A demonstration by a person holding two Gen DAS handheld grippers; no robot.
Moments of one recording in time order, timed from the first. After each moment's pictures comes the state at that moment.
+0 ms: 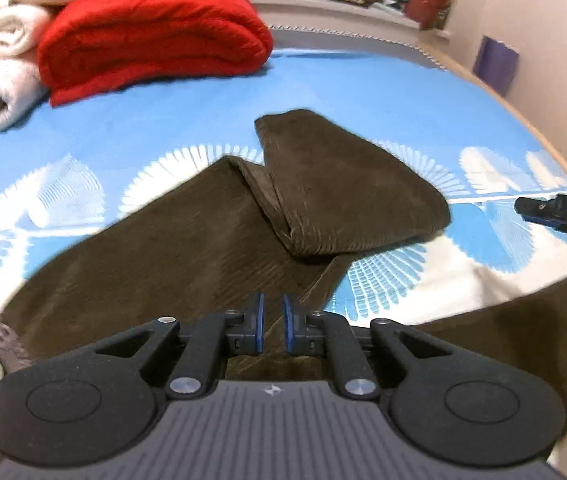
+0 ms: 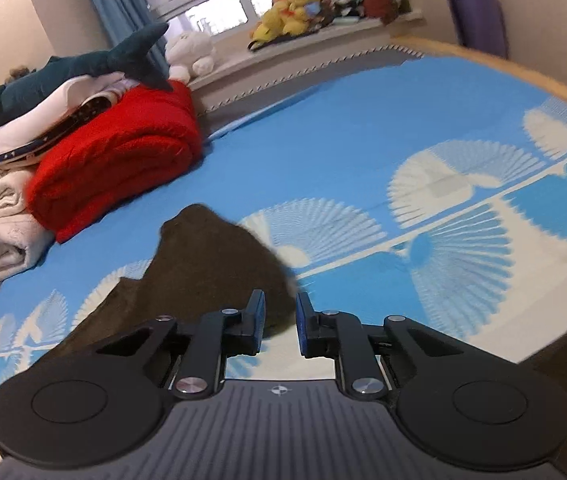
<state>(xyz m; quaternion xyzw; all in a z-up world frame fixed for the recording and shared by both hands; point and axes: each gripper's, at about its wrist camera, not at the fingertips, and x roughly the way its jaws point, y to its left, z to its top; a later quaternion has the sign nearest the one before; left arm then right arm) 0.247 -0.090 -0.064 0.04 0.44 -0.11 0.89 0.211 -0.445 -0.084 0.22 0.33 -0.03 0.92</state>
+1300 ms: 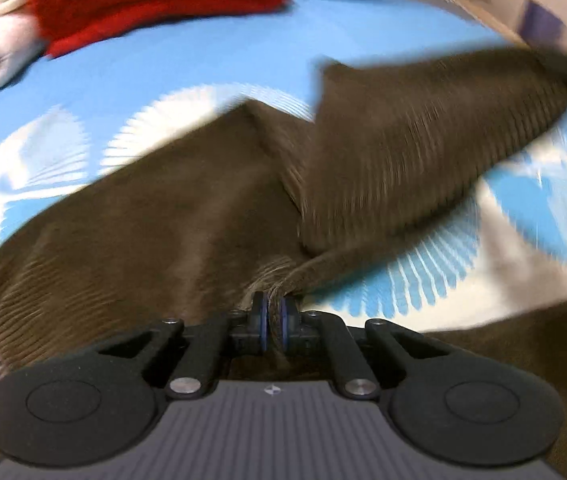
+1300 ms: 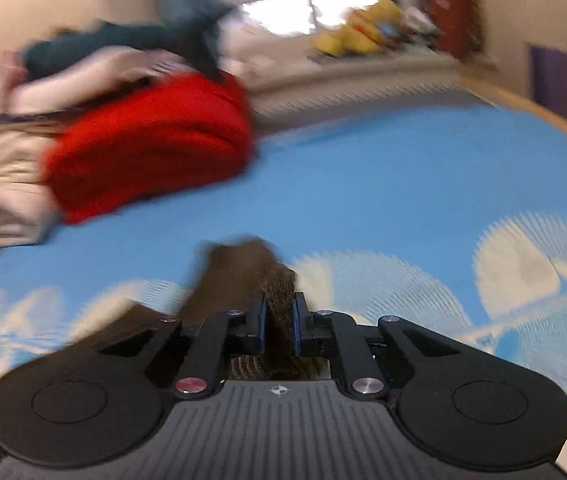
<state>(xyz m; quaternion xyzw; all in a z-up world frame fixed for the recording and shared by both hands) 0.293 -0.103 -0.109 0.04 0.50 -0.06 0.86 0.281 -0.392 -0.044 0.12 0.28 0.09 0.95</state>
